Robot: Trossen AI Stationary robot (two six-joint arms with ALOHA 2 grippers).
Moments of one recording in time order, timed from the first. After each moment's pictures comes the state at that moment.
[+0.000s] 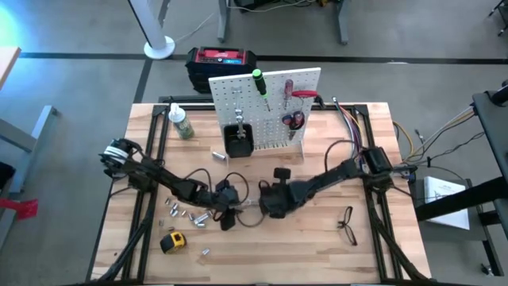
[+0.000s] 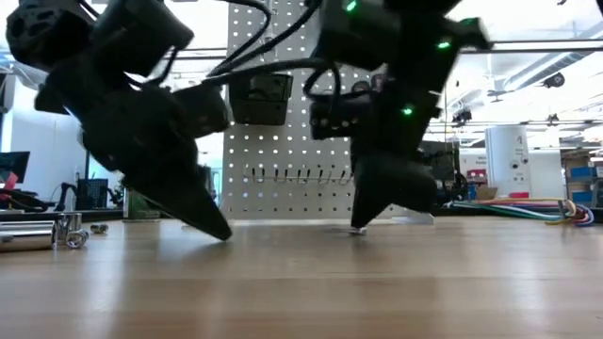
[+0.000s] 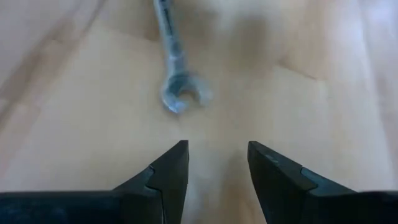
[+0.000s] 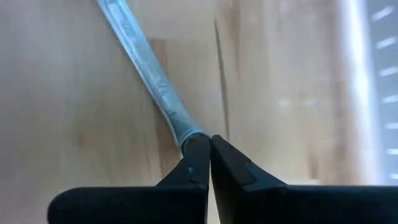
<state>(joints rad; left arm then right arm) -0.33 1.72 0.62 0.33 -0.19 -0.54 0.29 2.04 1.30 -0.63 0.53 0.26</state>
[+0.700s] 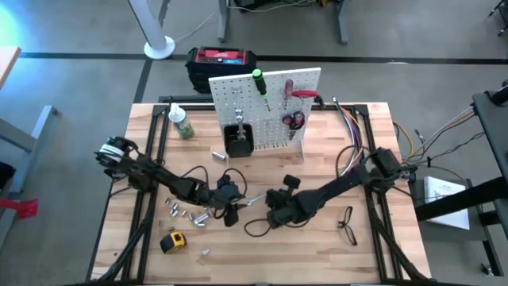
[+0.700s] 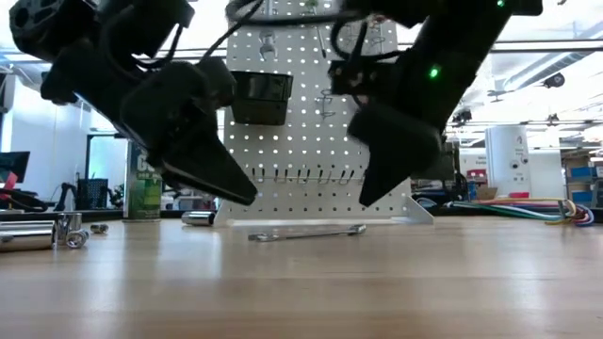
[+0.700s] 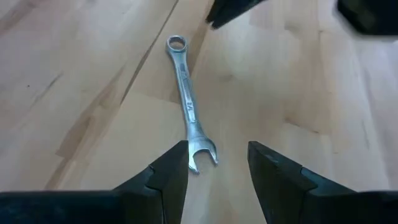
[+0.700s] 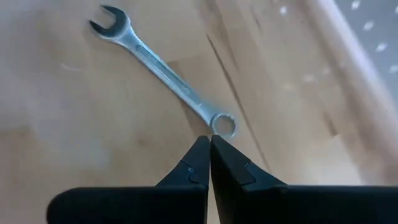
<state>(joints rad) -0.32 1.69 0.63 0.37 -0.32 -0.50 0.39 1.96 1.24 -0.60 0.58 0.63</state>
